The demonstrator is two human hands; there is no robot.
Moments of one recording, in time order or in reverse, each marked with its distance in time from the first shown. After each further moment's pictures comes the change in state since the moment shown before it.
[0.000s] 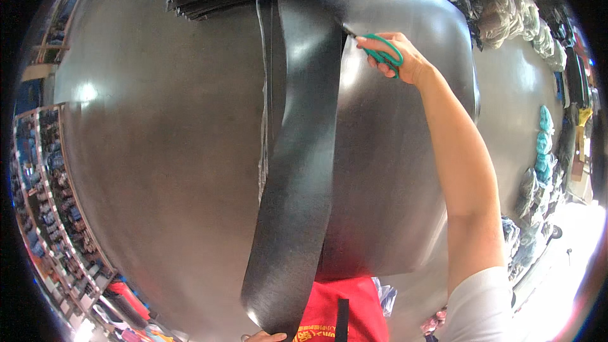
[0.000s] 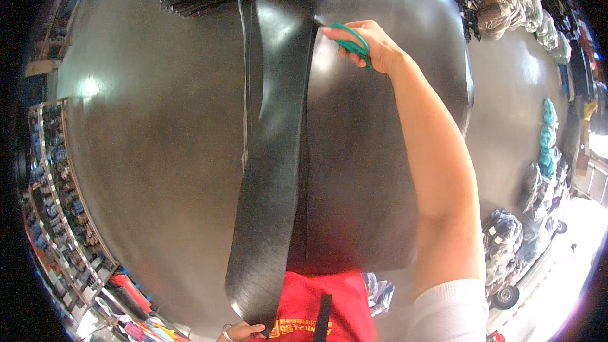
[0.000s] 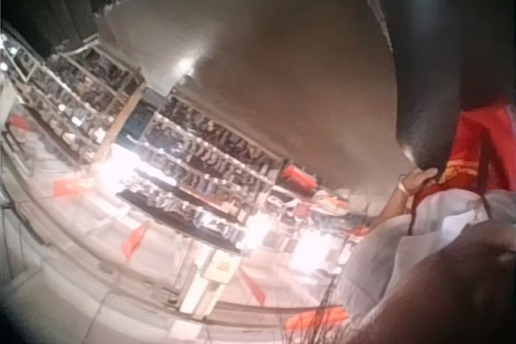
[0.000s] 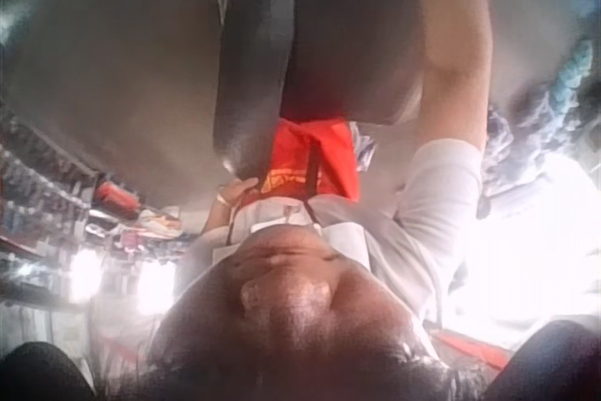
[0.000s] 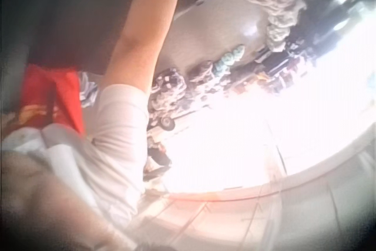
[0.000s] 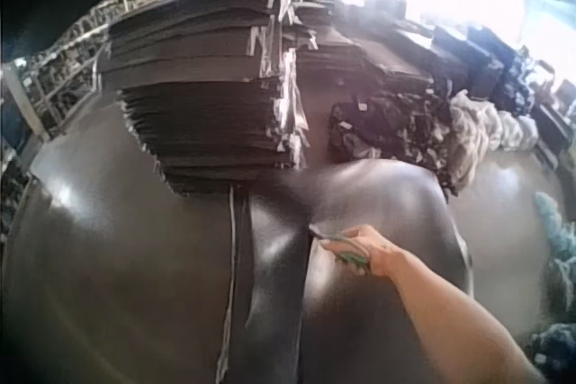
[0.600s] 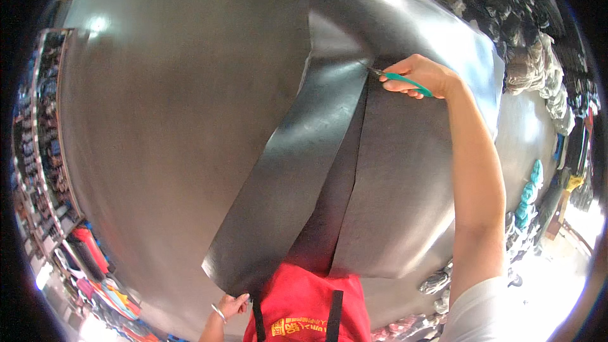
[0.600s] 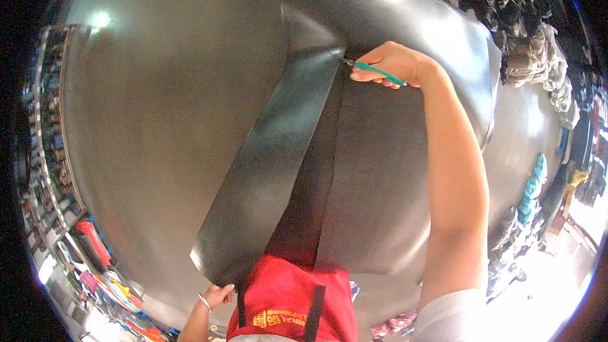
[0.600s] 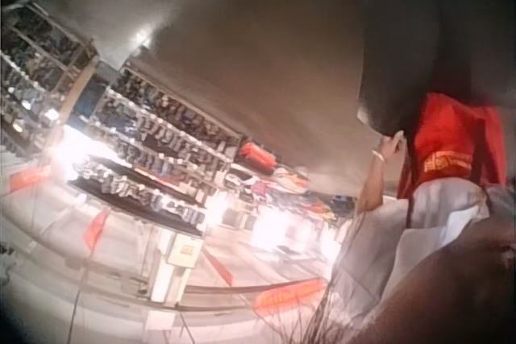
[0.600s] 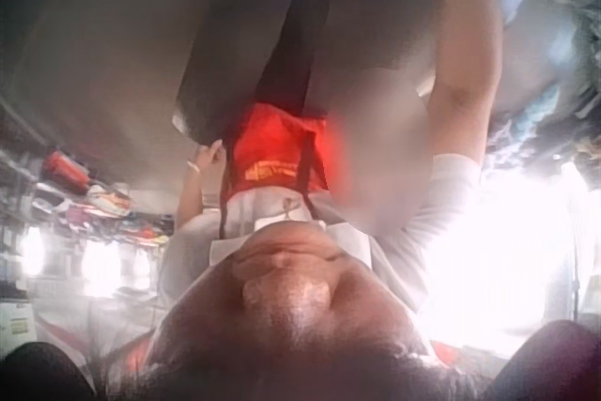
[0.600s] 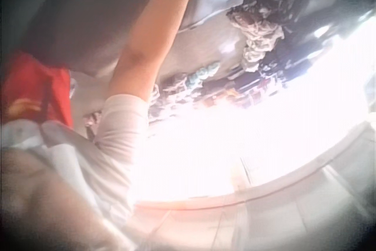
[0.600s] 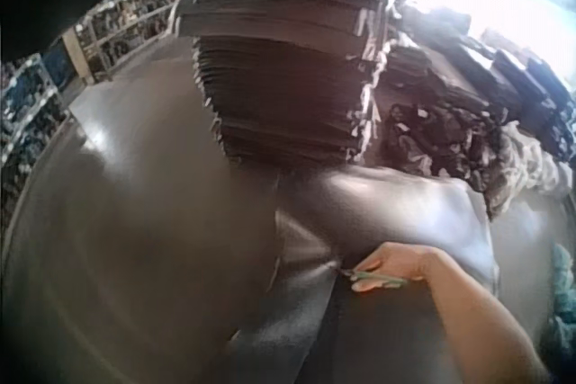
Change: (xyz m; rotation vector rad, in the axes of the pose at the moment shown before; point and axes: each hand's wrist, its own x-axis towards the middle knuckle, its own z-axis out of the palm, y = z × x) left_hand 0.097 -0.062 -0.080 0.278 0.328 0.194; right_hand 0.004 -0.018 0.061 -0.663 -0.415 0.166
